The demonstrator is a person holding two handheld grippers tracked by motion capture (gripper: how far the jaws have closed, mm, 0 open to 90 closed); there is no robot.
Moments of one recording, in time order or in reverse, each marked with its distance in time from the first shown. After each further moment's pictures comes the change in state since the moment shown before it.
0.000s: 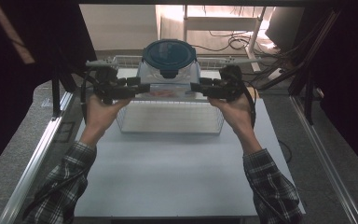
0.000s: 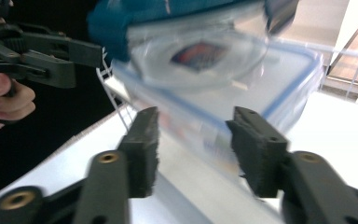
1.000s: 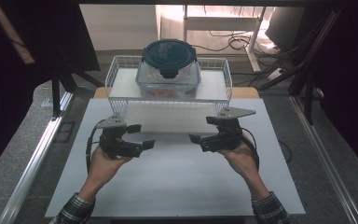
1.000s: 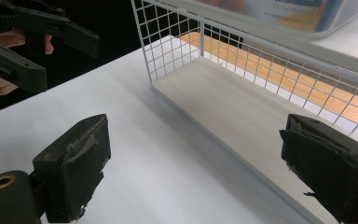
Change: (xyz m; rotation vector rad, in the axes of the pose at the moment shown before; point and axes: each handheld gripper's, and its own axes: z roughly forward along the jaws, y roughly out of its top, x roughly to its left) left arm -0.049 -0.113 0.000 0.082 -0.020 0.030; right arm 0.034 -0.105 -0.011 0.067 0.015 -0.124
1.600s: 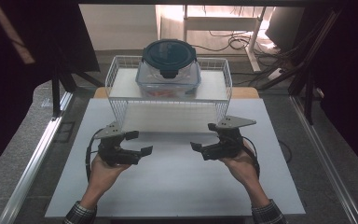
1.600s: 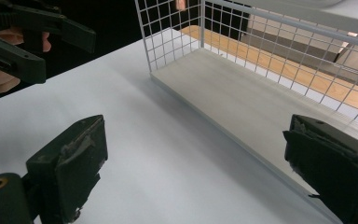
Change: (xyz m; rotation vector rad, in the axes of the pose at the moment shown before) left arm -0.003 -0.025 -0.002 -0.035 0.019 -0.011; right arm 0.005 -0.022 -0.002 -0.002 -0.009 -0.004
